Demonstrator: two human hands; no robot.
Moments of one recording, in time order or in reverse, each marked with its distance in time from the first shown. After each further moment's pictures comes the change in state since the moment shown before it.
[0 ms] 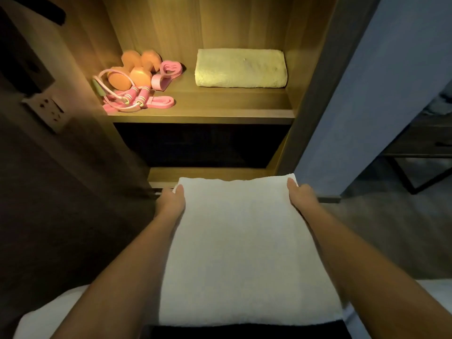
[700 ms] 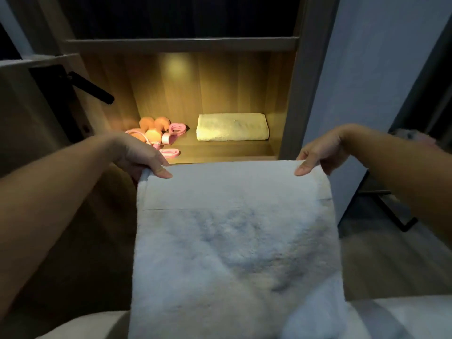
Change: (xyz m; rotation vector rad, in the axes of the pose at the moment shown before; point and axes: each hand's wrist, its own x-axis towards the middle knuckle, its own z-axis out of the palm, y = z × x) left_hand -0.093 0.164 -0.213 0.587 -0.849 0.281; right_hand -0.092 -0.140 -0.216 -0.488 -0.936 -0.262
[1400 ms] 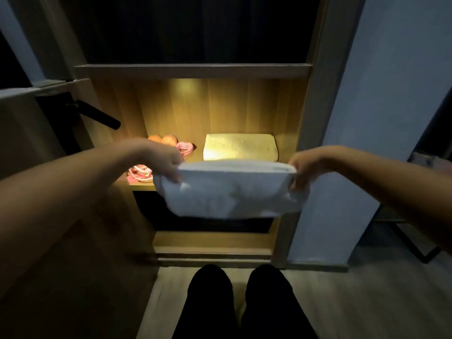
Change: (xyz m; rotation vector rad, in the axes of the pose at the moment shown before) left_hand 0.026 0.047 -0.048 0.805 0.480 0.162; right_hand 0.037 -0.061 -0.029 -0.611 0.585 -0.074
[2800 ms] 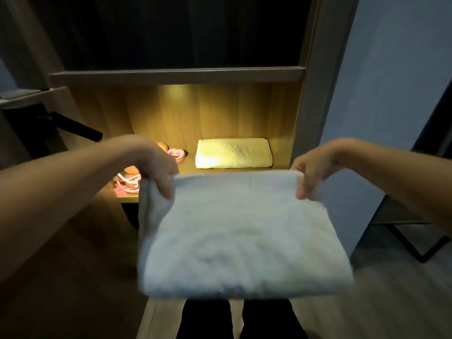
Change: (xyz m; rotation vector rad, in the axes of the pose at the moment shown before) left_hand 0.018 0.016 -0.033 0.067 -0.385 -0.078; right_hand -0.001 0.021 -0.032 0.189 -0.416 -0.018
